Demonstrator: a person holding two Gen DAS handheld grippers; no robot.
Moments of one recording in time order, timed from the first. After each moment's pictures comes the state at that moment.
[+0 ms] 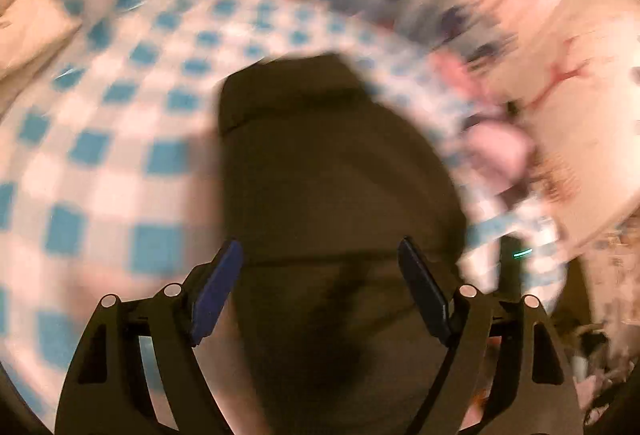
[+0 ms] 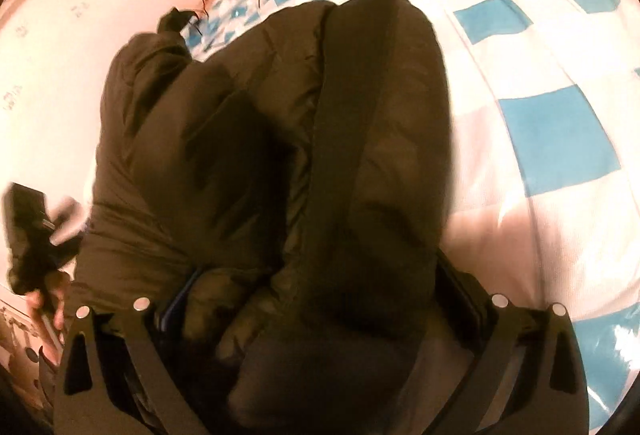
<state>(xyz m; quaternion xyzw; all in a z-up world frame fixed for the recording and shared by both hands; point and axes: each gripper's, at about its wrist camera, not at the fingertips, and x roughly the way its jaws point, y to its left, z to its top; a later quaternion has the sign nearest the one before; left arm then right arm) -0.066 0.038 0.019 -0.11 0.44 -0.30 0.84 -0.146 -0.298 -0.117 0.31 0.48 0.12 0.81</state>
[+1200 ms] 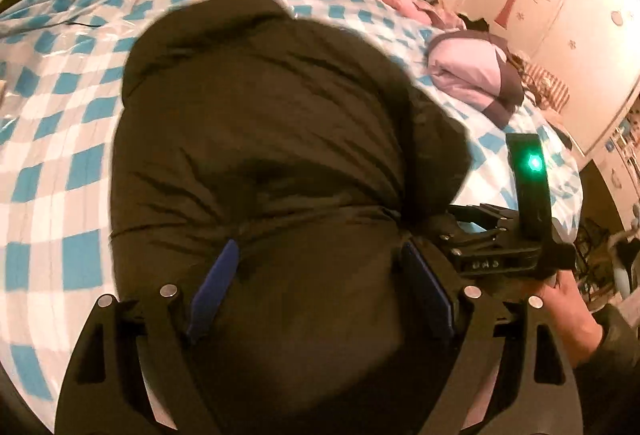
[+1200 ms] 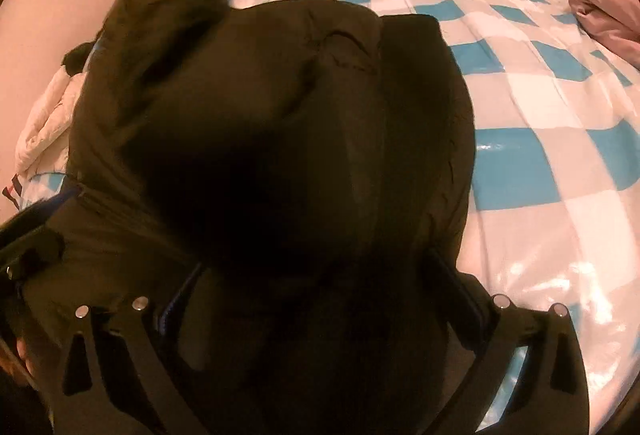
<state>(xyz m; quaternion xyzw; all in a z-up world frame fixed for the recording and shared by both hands) -0.104 -0.039 -0.017 0.04 0.45 -0.34 0.82 -0.157 -0.289 -0.103 0.16 0.50 0.02 0.85</state>
